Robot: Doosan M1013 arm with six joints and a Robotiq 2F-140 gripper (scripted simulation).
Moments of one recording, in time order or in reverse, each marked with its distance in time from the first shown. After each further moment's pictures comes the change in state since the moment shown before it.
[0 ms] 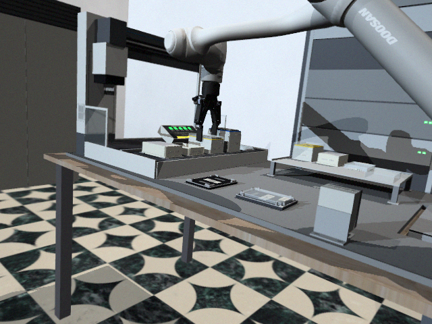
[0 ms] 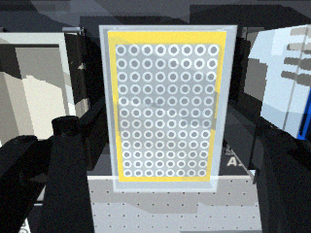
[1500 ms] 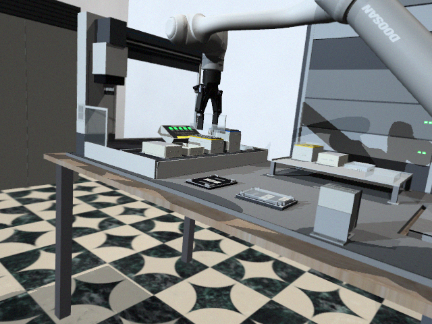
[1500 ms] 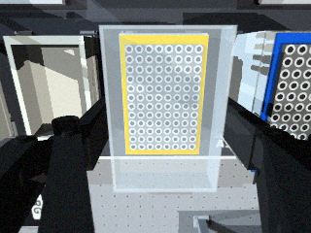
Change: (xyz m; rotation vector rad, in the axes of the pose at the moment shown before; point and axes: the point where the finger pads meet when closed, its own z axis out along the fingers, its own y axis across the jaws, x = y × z) arm 0.000 0.000 -0.046 0.000 0.000 0.000
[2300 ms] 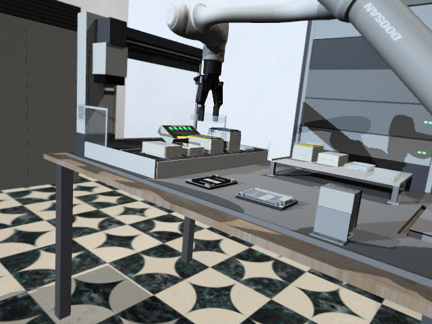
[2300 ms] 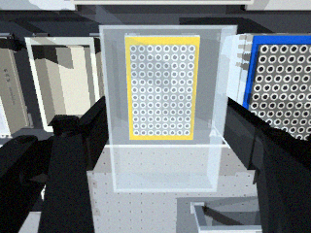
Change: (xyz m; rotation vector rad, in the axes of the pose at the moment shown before) arm 0.000 0.000 -0.036 0.000 0.000 0.000
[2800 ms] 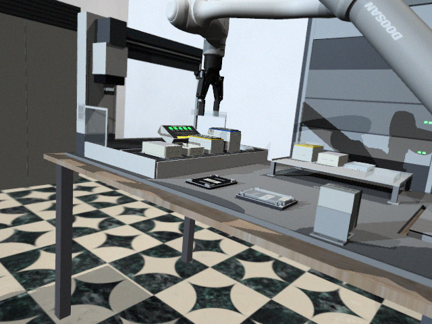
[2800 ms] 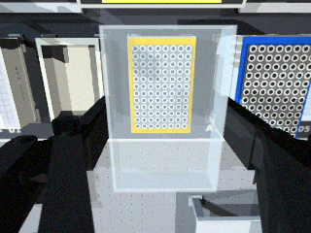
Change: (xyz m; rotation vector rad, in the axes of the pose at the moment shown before) arm 0.000 0.000 -0.022 0.000 0.000 0.000
